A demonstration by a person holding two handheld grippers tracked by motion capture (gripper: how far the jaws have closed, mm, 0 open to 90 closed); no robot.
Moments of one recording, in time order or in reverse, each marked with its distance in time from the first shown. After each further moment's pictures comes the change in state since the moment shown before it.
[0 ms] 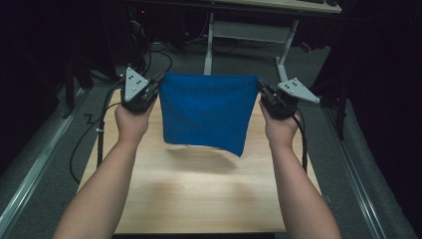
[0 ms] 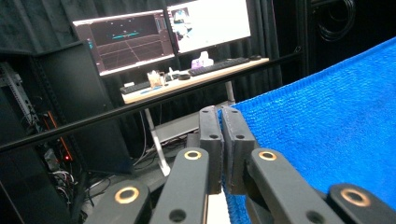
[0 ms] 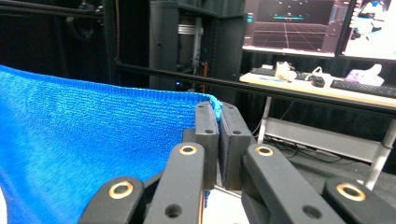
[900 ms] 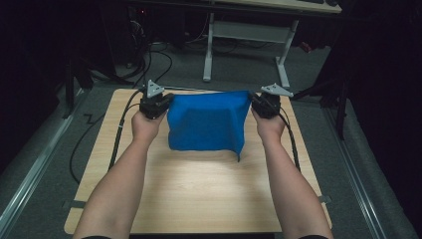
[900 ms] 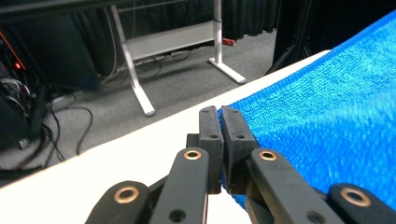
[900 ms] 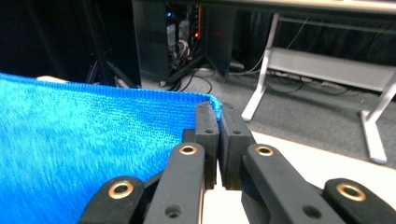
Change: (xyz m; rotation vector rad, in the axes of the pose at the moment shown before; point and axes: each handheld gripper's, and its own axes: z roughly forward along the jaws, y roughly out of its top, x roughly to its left) left arm 0.002 -0.096 0.067 0.329 -0.096 -0.163; right arm -0.032 -0.083 0.075 0.277 -0.013 0.054
